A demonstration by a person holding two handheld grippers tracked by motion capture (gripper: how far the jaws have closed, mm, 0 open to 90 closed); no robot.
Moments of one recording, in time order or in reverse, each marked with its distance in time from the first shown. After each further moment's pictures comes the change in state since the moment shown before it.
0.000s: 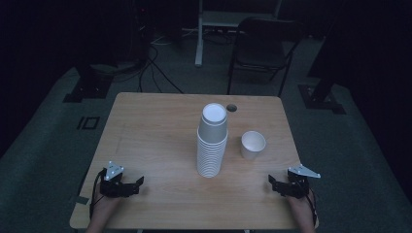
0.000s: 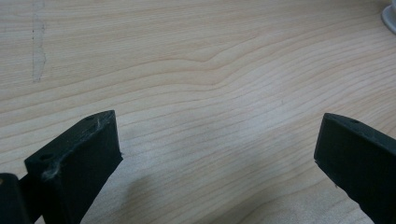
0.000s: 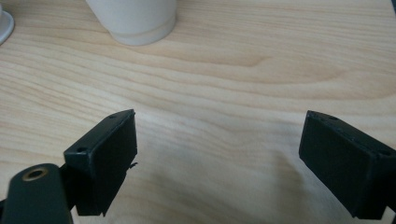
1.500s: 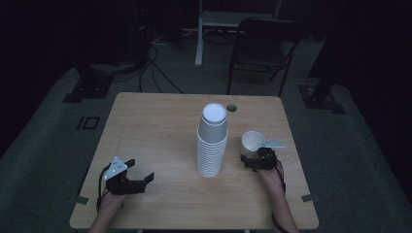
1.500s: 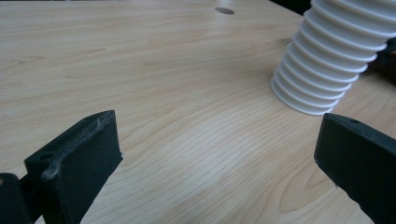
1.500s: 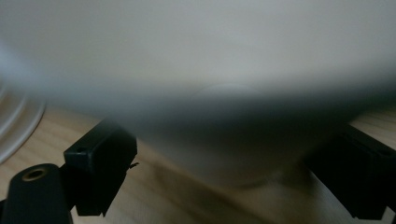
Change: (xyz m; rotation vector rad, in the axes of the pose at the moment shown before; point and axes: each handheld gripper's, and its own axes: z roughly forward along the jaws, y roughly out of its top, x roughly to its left) left arm -0.020 0.026 -0.008 -0.190 -0.239 0.013; right arm 0.047 0.069 0.091 0.028 0.148 -0.048
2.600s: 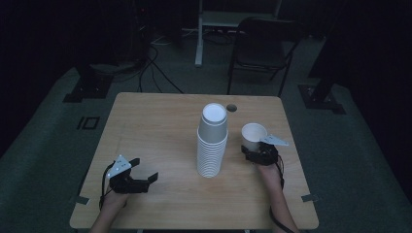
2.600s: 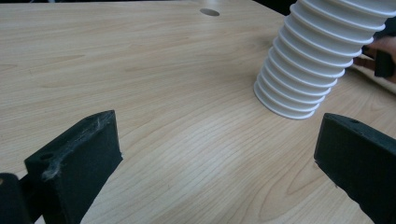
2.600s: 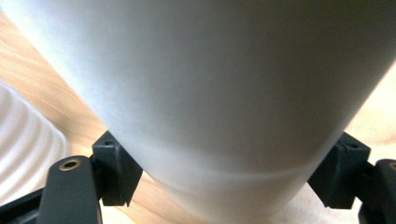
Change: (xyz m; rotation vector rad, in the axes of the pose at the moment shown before) left arm -0.010 0.009 0.004 0.001 -0.054 0.013; right arm 0.002 0.014 -0.003 -0.125 -0.016 0.002
